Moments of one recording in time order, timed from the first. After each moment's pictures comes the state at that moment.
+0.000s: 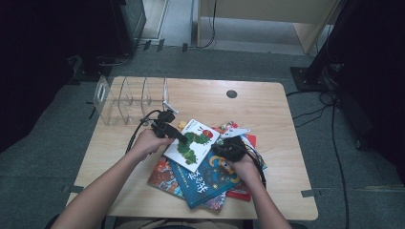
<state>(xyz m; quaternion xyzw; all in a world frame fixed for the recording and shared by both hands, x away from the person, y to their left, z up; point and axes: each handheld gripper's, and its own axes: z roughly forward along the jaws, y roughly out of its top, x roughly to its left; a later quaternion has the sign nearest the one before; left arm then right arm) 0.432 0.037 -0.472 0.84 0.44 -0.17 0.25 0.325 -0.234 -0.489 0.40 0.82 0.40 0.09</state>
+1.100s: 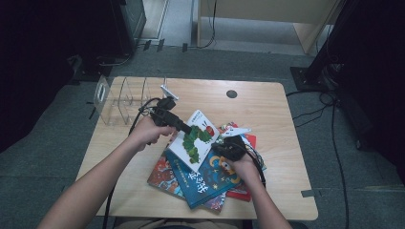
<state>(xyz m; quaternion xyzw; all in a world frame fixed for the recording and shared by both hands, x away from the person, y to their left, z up) 0.427 0.023 -0.401 0.83 0.42 -0.23 0.28 0.329 -0.234 -0.491 0.42 0.81 0.41 0.09</state>
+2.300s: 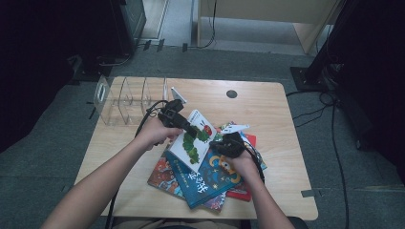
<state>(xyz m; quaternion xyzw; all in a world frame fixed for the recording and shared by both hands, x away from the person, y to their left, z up) 0.432 0.003 -0.413 0.82 0.46 -0.24 0.22 0.339 -0.233 -0.490 0.41 0.81 0.41 0.07</state>
